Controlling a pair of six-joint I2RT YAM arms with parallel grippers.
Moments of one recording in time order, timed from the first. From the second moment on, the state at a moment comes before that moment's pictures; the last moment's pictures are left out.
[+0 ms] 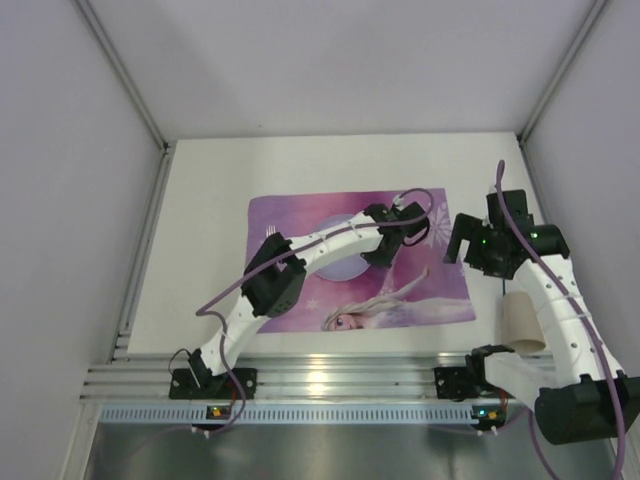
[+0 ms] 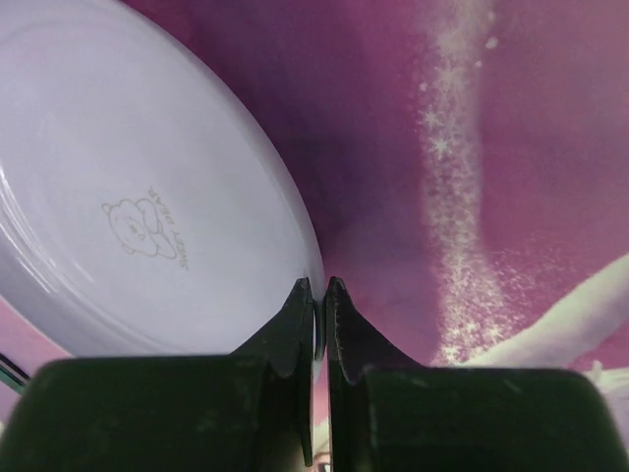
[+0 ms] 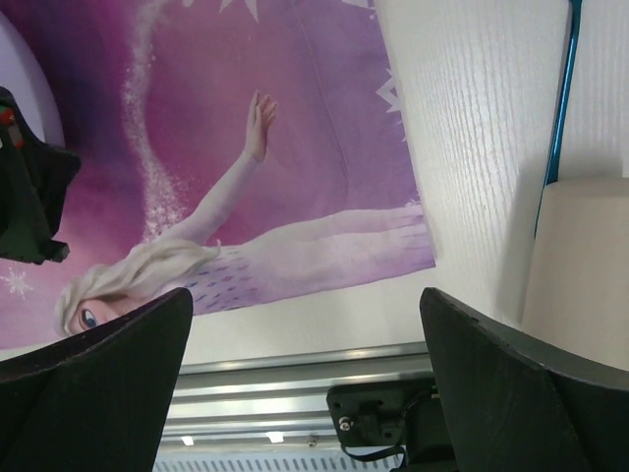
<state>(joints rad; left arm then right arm) -0.99 2.32 2.07 -1.02 -0.32 -0.44 0.12 1.04 1.06 -1.07 0.02 0.40</state>
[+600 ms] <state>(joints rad) -0.96 2.33 1.98 -1.02 -0.20 -0.49 0.11 1.06 1.13 -1.22 0.19 0.51</state>
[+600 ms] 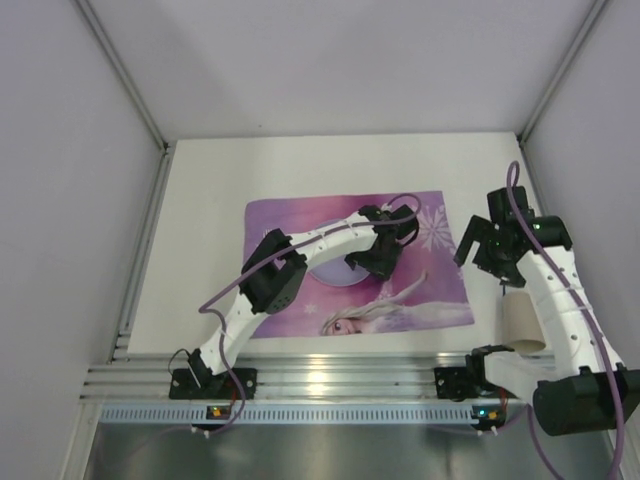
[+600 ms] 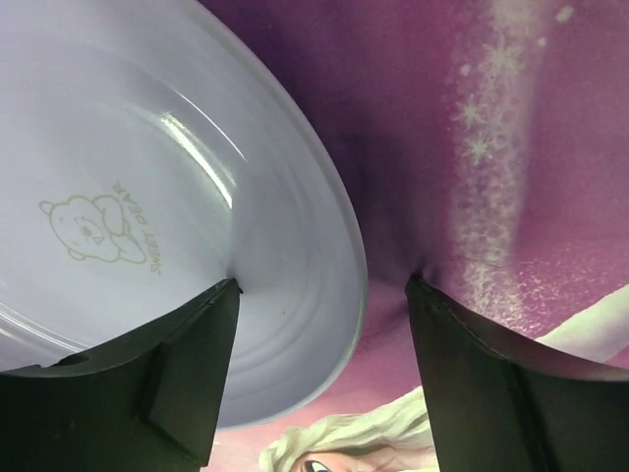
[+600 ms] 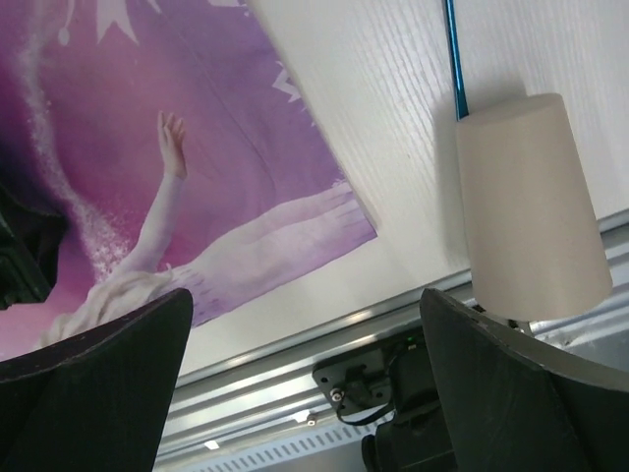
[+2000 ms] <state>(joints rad) -0.79 2.14 1.72 -0.91 0.18 -0.36 -0.41 1.03 0.90 -1.36 0.13 0.90</state>
